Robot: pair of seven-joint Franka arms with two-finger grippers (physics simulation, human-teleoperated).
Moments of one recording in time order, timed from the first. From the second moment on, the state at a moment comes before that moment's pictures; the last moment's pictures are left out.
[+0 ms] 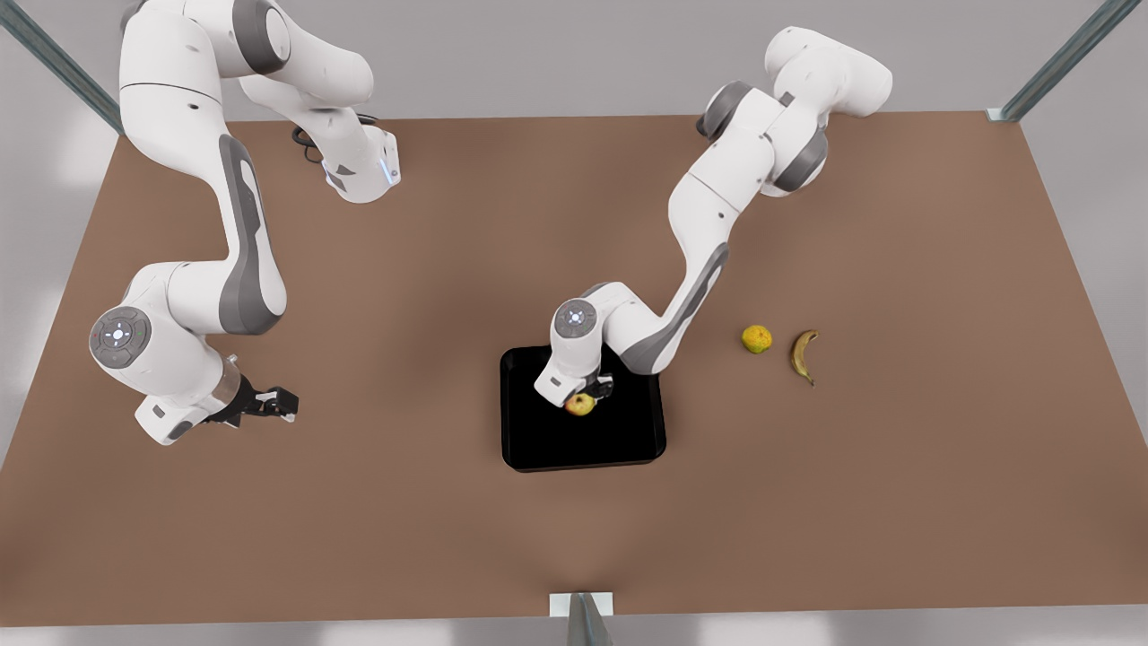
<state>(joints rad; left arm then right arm) -0.62 0.99 -0.17 -1.15 0.33 2.21 -0.97 -0.01 0.36 0.03 -1.59 0.00 2.02 -0.06</state>
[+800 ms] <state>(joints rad) -0.02 0.73 -0.17 -1.45 0.24 1.94 -0.54 0.17 0.32 0.41 -1.49 0.08 1.65 0.27</state>
